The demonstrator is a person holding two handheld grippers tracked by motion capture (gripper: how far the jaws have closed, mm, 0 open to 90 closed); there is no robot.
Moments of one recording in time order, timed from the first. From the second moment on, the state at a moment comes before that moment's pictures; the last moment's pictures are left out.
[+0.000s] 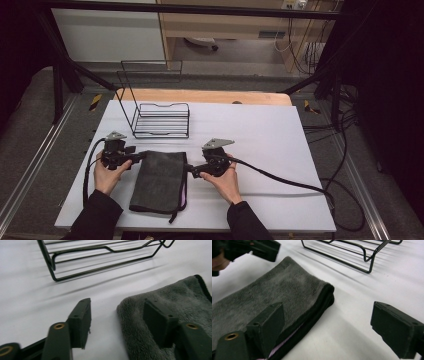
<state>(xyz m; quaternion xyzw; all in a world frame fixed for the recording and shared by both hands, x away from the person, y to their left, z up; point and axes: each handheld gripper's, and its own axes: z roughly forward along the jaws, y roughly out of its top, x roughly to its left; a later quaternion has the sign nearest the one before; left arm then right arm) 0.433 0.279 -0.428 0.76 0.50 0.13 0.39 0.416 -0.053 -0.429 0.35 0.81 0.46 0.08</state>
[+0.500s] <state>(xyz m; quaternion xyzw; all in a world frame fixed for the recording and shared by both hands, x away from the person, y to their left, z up) 0.441 0.263 -0.443 0.78 0.50 0.09 0.37 0.403 -0.065 -0.430 0.36 0.81 0.46 0.07</state>
